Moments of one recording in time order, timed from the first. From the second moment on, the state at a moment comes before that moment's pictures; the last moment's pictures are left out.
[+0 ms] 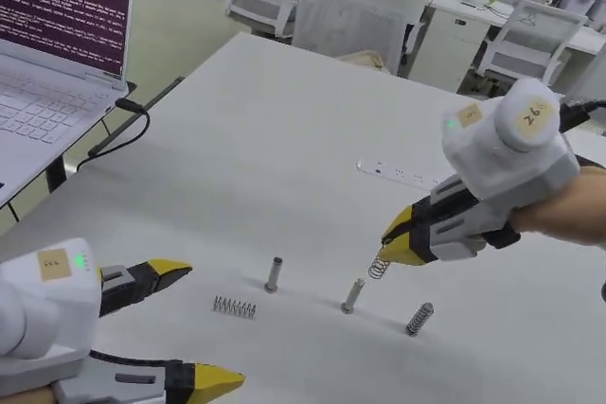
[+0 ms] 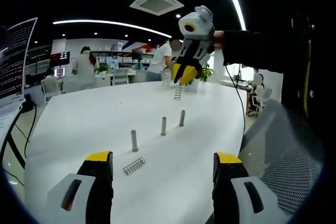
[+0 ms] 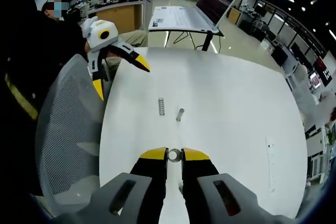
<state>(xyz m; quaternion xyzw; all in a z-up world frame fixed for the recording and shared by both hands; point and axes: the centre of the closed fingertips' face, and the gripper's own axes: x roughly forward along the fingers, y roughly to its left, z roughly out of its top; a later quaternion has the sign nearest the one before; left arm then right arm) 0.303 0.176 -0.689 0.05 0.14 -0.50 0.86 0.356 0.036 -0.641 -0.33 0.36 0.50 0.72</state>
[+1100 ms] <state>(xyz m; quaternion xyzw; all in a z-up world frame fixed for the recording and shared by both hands) 0.304 0.180 -0.693 0.05 0.15 -0.49 0.86 0.389 0.024 -0.690 -0.30 0.39 0.47 0.74</state>
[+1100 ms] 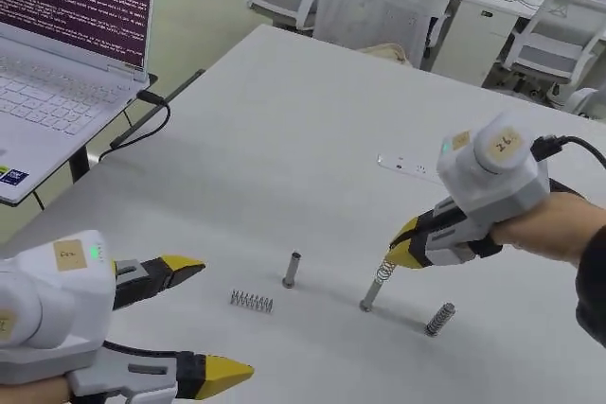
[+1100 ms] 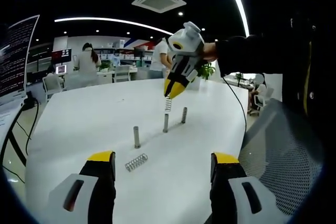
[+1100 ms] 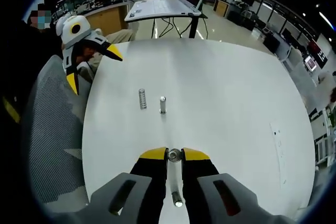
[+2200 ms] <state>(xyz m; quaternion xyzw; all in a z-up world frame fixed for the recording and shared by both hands) 0.303 0.183 -0.694 0.05 0.15 -0.49 0.86 0.392 0.023 -0.706 -0.30 0.40 0.47 0.73</state>
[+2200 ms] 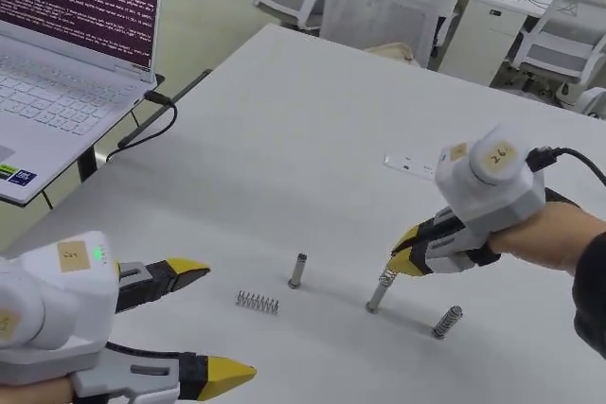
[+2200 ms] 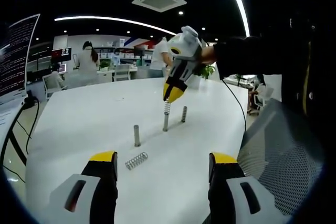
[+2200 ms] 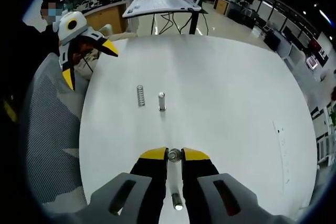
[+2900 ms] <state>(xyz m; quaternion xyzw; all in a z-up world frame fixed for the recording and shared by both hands) 0.304 0.184 -0.695 0.05 0.15 -0.49 0.86 0.392 0.024 -0.733 -0.30 0.40 0.46 0.73</state>
